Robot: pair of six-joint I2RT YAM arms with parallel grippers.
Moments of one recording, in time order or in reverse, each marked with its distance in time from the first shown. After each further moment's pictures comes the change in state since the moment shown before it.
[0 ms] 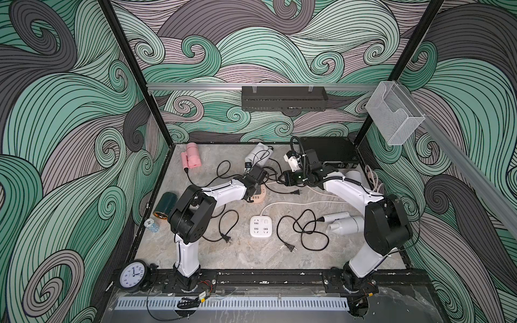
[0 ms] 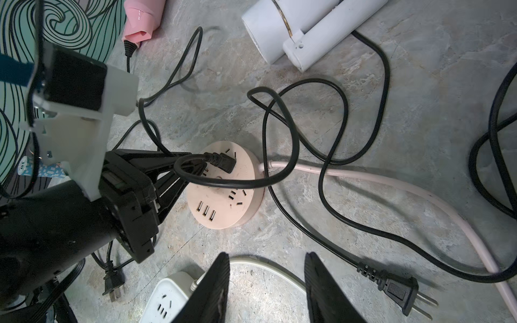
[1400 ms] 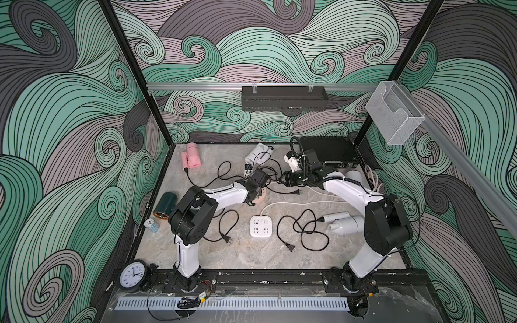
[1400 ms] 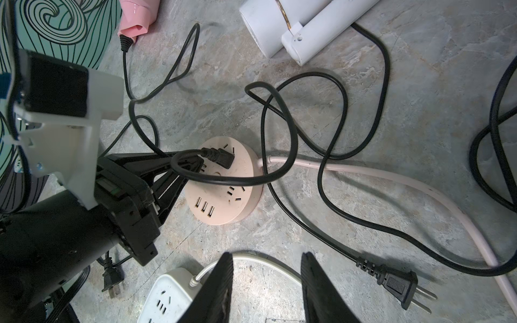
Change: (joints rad) left arm -0.030 0.002 -0.016 0.009 -0.060 -0.061; right arm 0.000 0.000 0.001 -0.019 0.002 -0.003
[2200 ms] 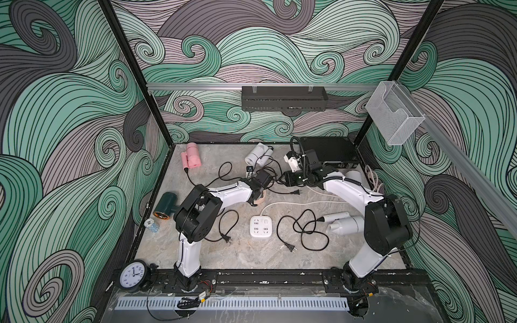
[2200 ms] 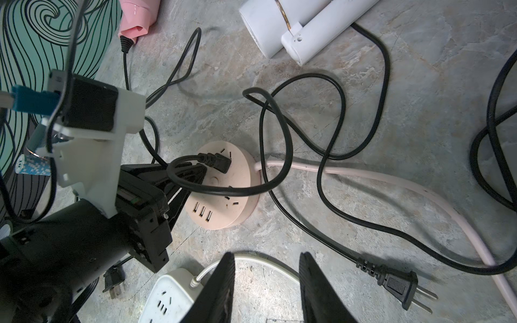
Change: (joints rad) left arm -0.019 0.050 0.047 -0.116 -0.016 -0.070; right arm 0.000 0.000 0.000 0.002 -0.001 0.004
